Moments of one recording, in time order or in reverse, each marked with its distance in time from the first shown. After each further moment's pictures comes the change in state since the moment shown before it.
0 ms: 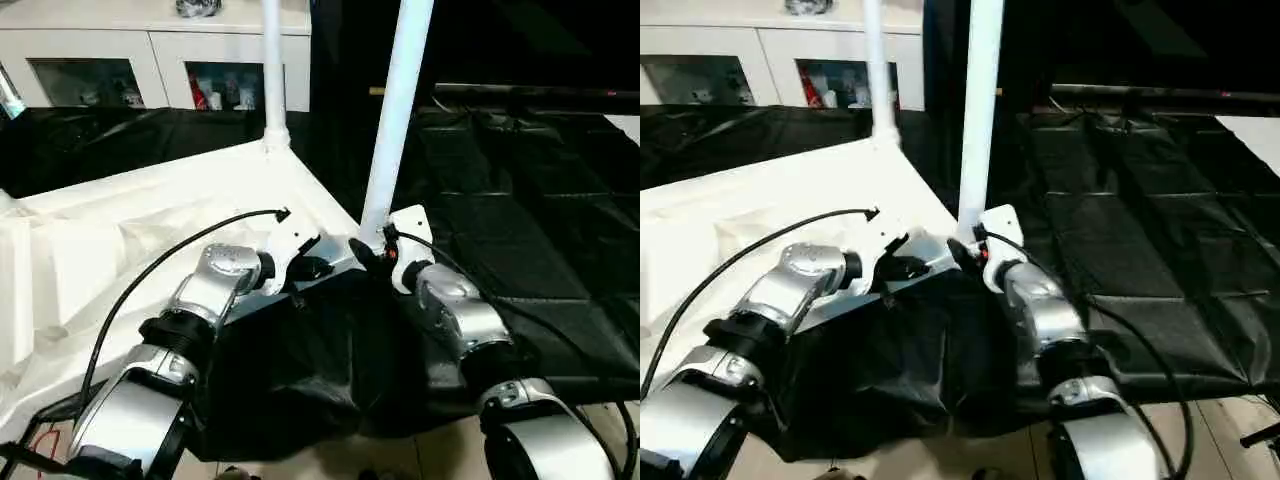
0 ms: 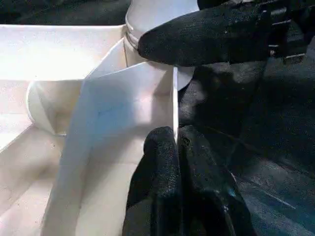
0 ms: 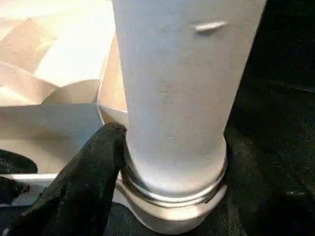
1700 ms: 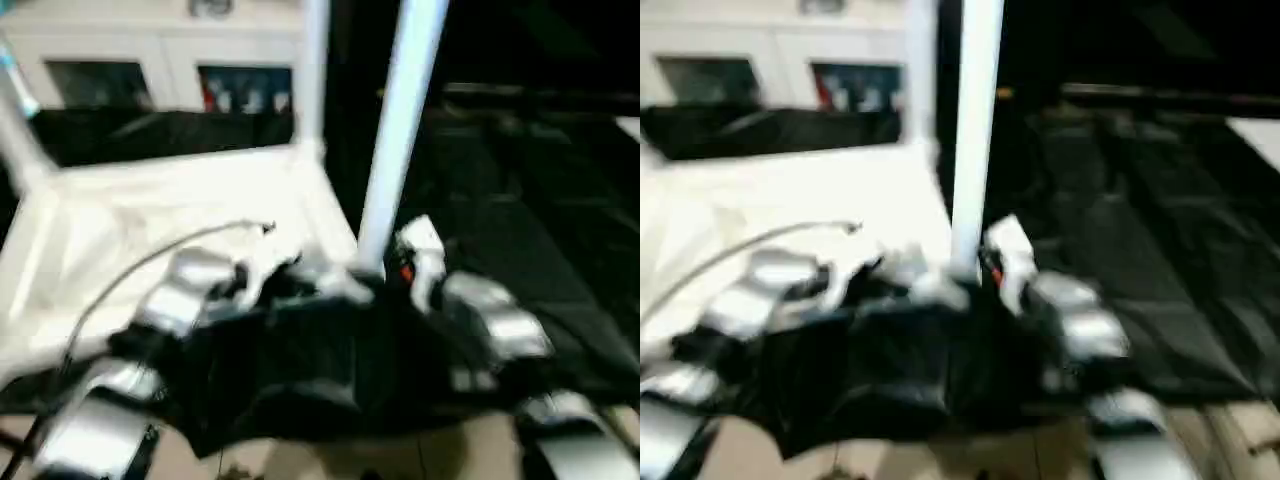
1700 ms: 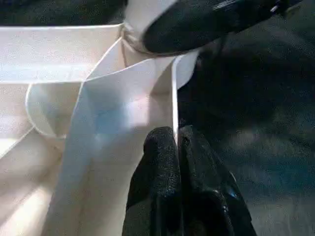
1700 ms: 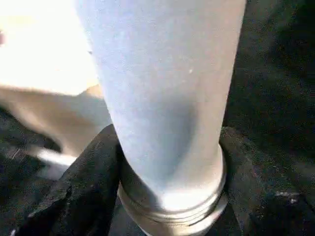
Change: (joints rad) left arm 0.047 0.050 -0.024 -0.054 0.002 -0.043 -0.105; right arm 0.039 -0.069 0.028 -0.097 0.043 0.120 0.166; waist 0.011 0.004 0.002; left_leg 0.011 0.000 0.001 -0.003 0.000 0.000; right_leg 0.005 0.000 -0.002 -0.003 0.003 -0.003
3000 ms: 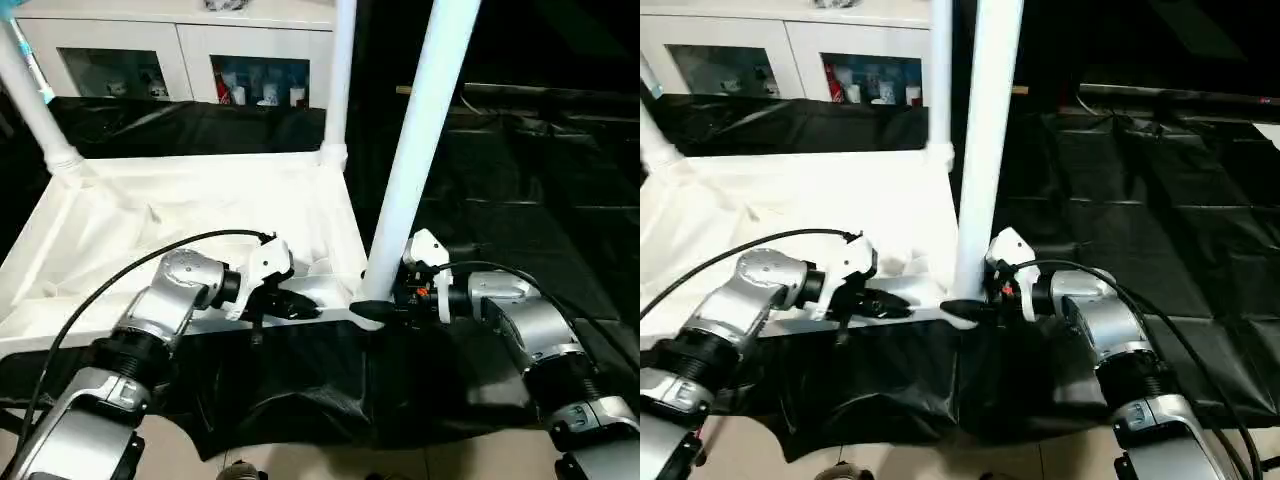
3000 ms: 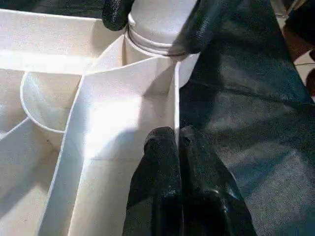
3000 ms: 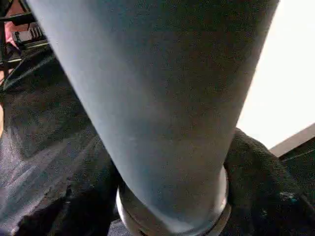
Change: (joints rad) left arm 0.074 0.142 -0.028 -0.127 -0.061 -0.036 -0.357; right arm 0.075 -0.235 0.162 -0.211 0.026 0.033 0.598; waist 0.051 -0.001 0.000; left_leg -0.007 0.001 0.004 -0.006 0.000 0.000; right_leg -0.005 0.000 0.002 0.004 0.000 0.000
